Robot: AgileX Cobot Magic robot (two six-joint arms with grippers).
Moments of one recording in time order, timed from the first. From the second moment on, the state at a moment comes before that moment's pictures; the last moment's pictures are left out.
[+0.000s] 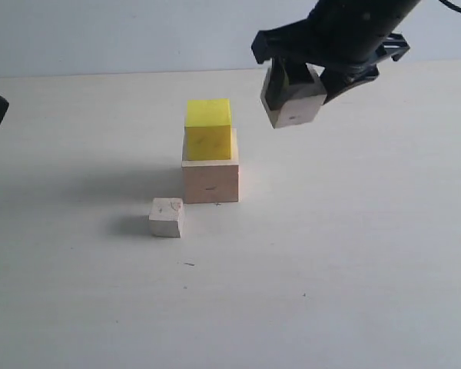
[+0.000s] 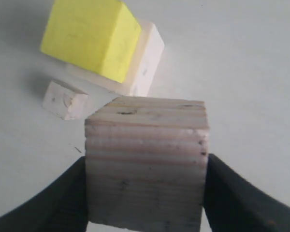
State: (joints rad) left arm -0.47 0.95 -0.99 -0.26 0.97 0.39; right arm 0.44 1.68 -1.43 0.25 1.05 0.00
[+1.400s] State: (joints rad) left arm -0.47 0.95 -0.95 -0.37 1.05 0.25; right arm 0.63 2.07 -1.97 0.08 1.22 0.52
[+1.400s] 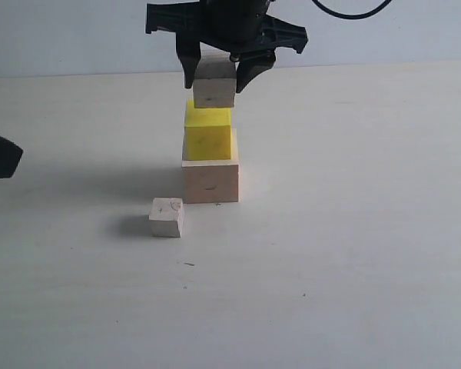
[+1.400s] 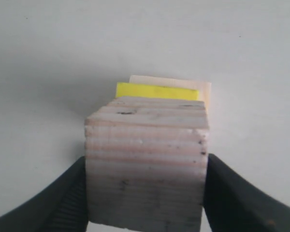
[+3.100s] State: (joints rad) left arm -0.47 0.95 -0.94 -0.44 1.01 0.25; right arm 0.63 2.10 -1.98 0.12 1.23 0.46
